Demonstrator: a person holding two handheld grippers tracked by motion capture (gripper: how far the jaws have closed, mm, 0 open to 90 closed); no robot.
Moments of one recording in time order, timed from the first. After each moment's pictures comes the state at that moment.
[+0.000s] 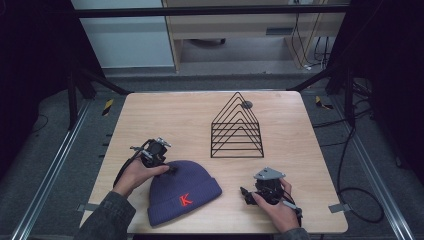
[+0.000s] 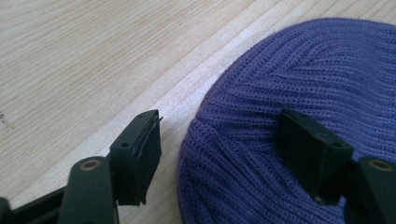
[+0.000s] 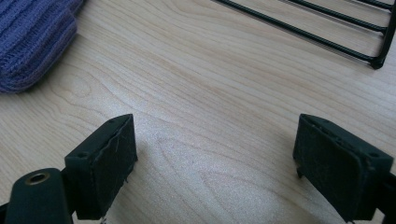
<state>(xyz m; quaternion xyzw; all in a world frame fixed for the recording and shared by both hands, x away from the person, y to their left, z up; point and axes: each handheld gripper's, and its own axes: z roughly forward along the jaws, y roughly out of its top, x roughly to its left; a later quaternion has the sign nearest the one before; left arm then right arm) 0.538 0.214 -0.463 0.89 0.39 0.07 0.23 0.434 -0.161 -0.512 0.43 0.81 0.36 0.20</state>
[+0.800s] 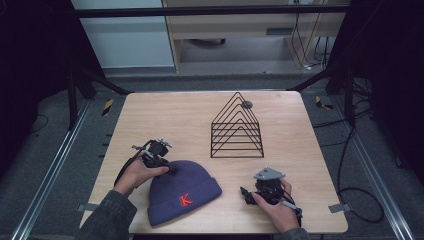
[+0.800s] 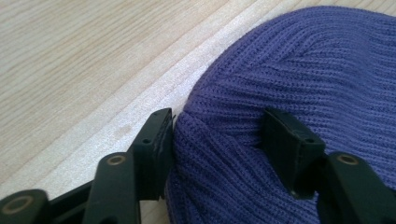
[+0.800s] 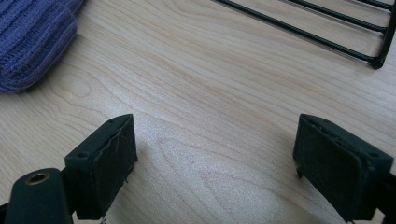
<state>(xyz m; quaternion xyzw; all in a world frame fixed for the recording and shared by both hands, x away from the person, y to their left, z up) 0.540 0.213 -0.467 0.89 0.40 0.03 0.22 0.434 -0.161 -0.512 0.43 0.81 0.36 0.20</state>
